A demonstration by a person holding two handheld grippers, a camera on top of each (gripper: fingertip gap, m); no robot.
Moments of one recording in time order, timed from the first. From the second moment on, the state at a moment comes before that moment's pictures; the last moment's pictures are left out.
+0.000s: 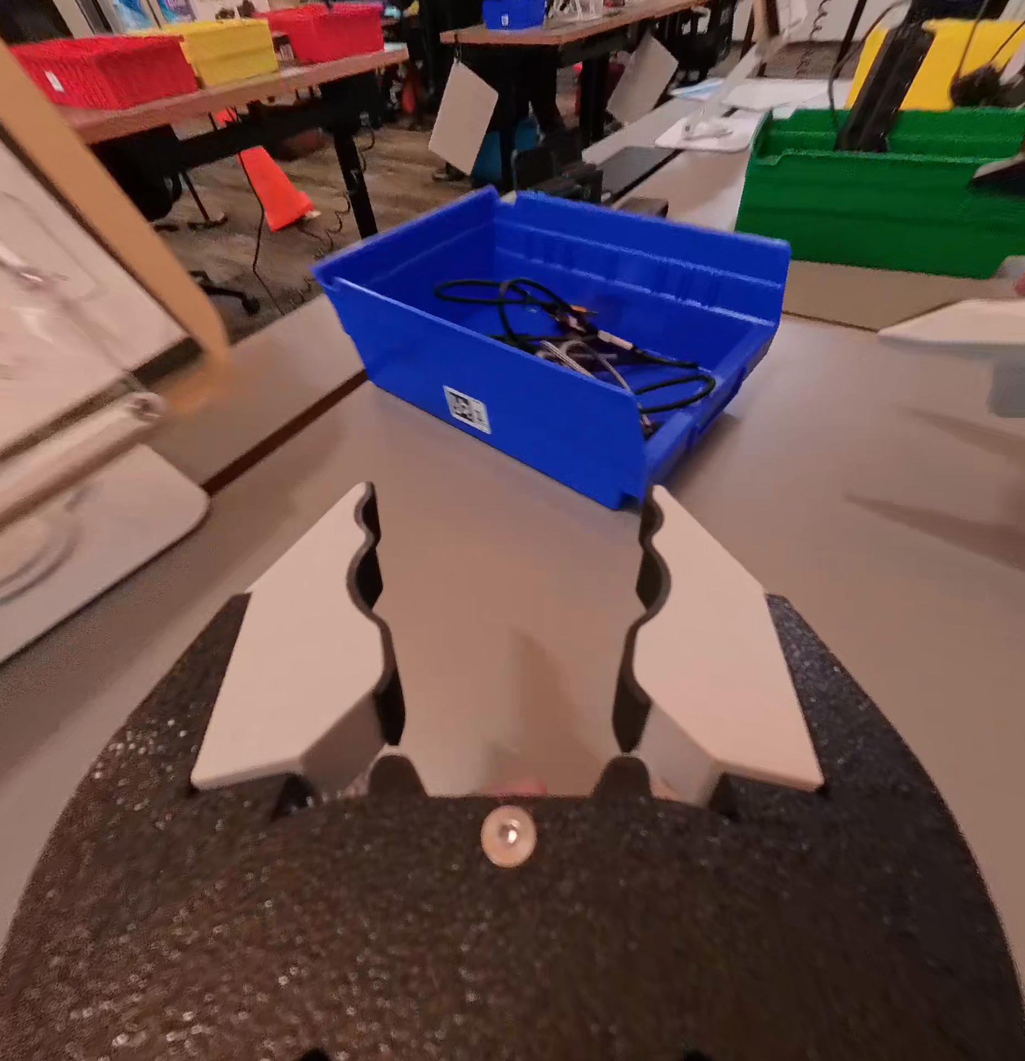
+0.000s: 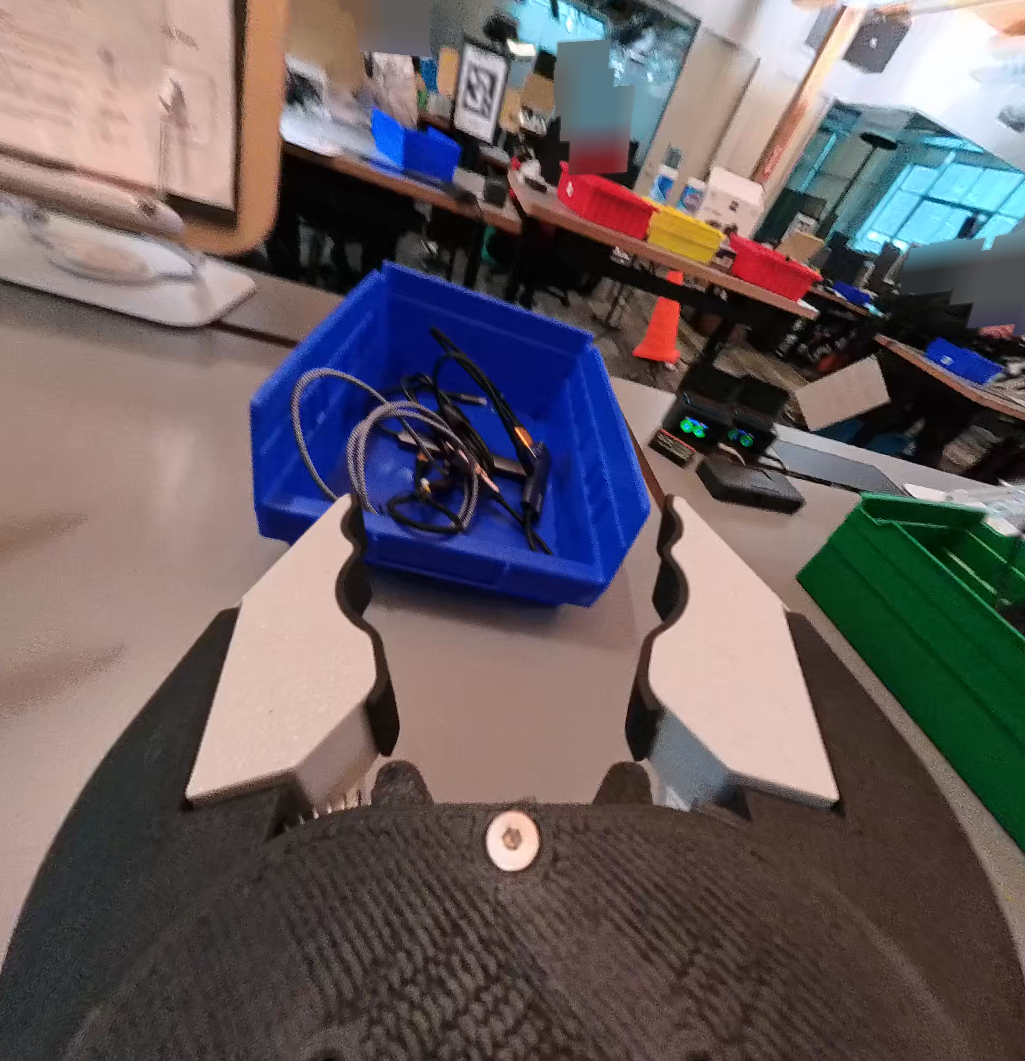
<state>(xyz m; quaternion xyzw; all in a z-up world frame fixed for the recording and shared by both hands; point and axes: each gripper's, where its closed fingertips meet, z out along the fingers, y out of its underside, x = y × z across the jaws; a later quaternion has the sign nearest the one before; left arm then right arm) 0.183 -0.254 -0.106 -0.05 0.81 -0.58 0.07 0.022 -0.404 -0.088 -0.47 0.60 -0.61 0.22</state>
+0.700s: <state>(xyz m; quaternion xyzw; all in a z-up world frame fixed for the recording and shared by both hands) 0.198 -0.354 -0.156 -0.09 0.81 -0.54 0.21 0.033 -0.381 -0.076 -0.47 0.58 -0.58 0.33</state>
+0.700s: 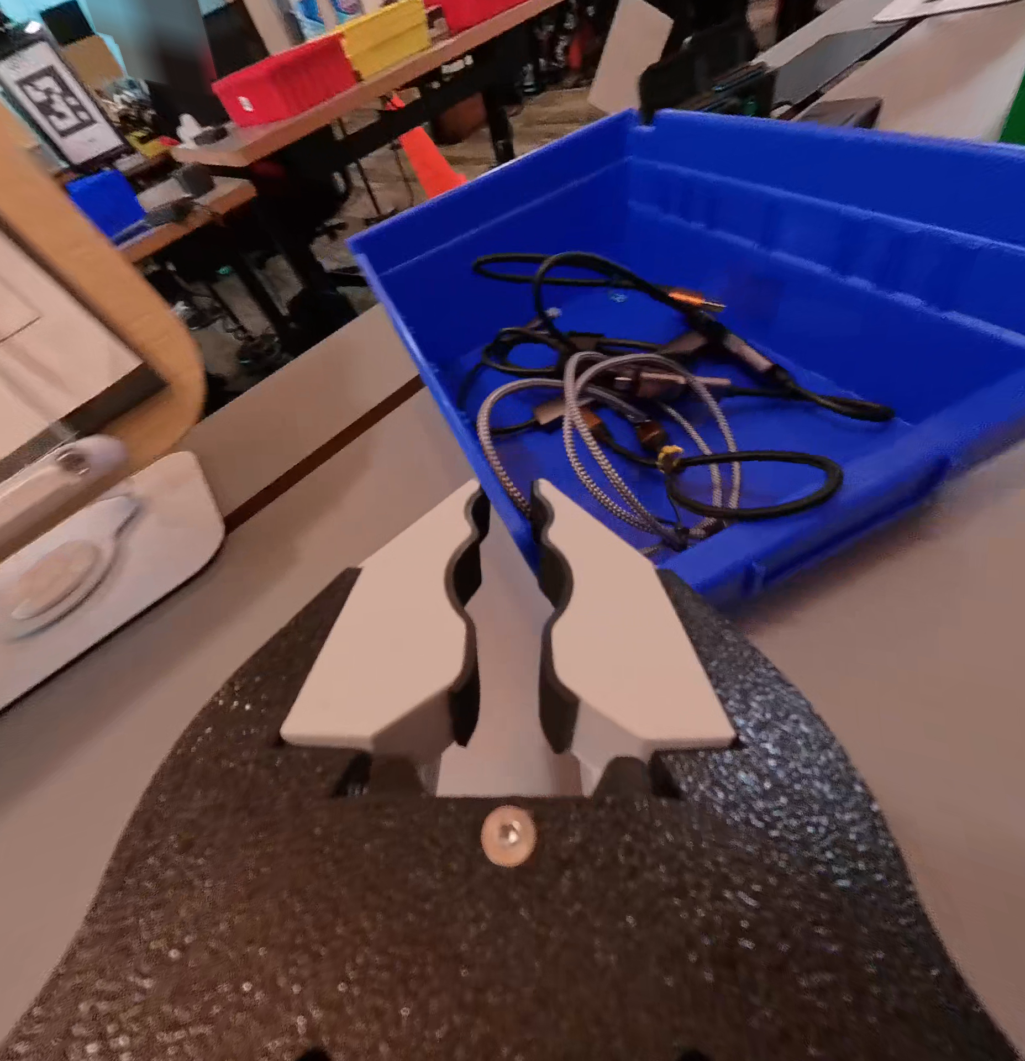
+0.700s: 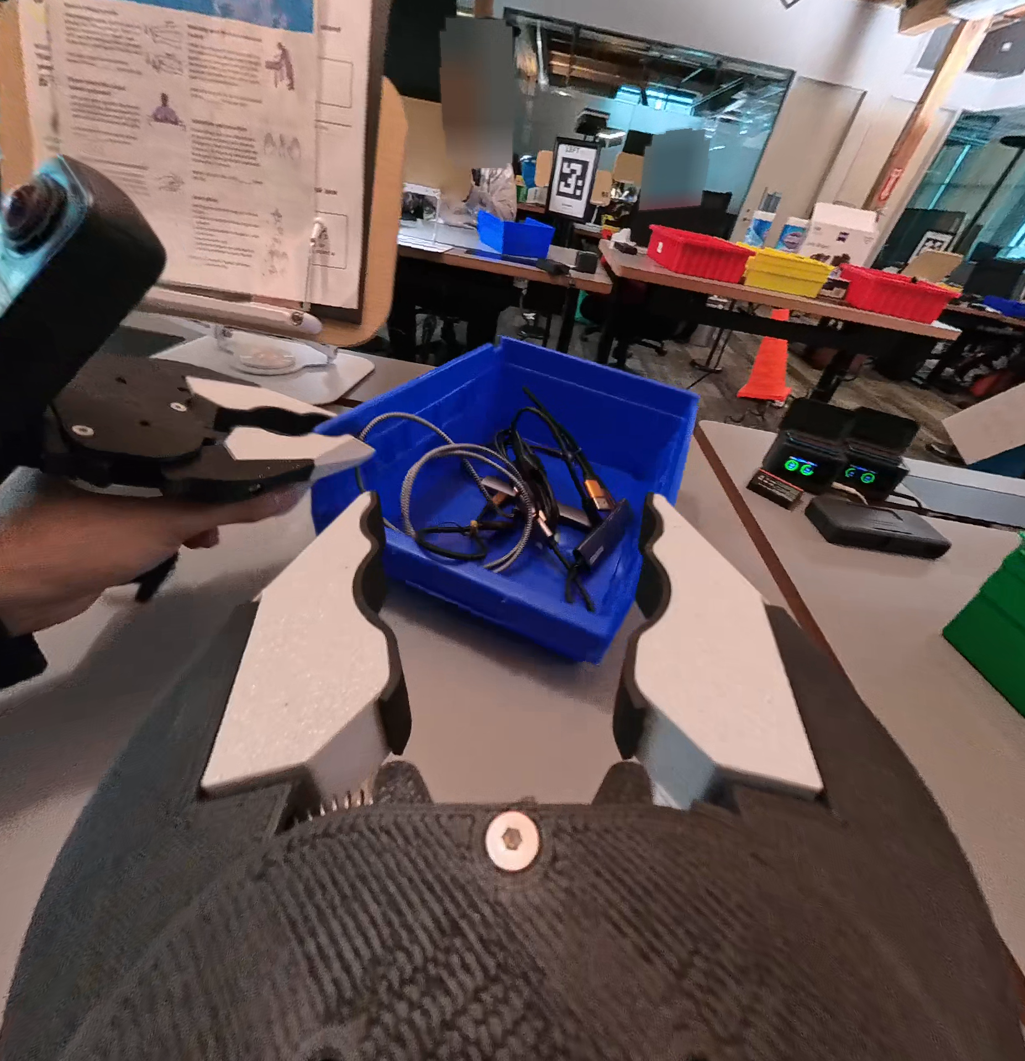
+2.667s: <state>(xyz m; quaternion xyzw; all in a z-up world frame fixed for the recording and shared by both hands) 0.201 -0.114 -0.149 0.01 0.74 -0.60 0.29 0.429 0.015 -0.118 -0.74 0.58 -0.05 0.34</state>
